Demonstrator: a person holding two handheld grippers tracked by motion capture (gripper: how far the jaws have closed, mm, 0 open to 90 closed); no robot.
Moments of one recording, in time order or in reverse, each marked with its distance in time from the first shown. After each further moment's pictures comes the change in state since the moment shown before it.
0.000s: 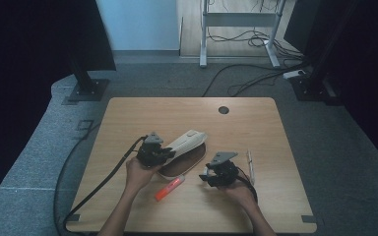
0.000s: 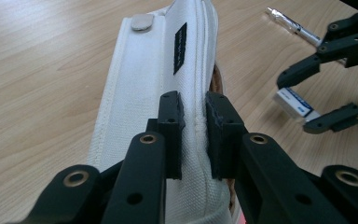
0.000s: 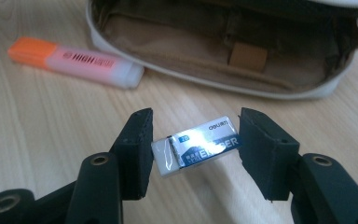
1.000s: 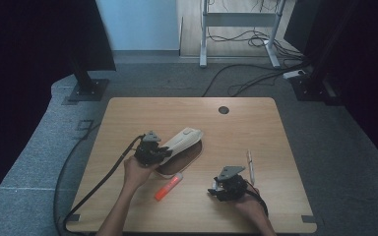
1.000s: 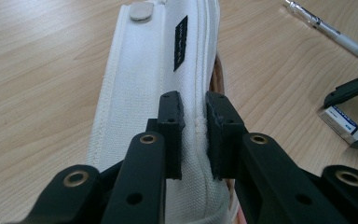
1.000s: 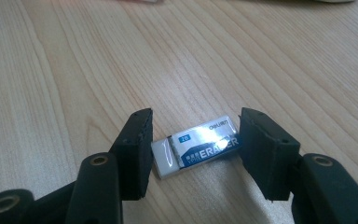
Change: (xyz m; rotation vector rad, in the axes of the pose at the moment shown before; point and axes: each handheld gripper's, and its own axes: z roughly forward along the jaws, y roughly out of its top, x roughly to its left) left arm 0.012 -0.003 0.001 0.022 0.025 -0.020; right arm 0.015 -0.045 -0.016 0.065 0.010 -0.015
